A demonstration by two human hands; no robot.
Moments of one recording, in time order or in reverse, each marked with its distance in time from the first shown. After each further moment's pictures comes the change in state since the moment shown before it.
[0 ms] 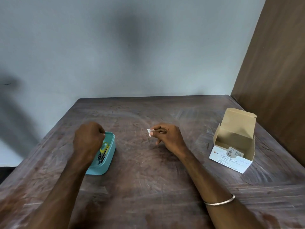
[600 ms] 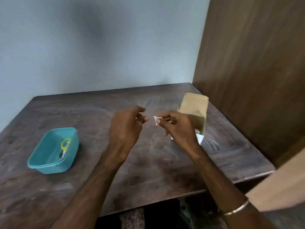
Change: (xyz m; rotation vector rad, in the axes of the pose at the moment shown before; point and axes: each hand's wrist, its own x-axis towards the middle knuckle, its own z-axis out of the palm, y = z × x) left_hand -0.103 0.170 0.024 -0.375 -0.146 0.437; right_hand -0.092 -0.034 -0.115 -0.085 0.293 -0.046
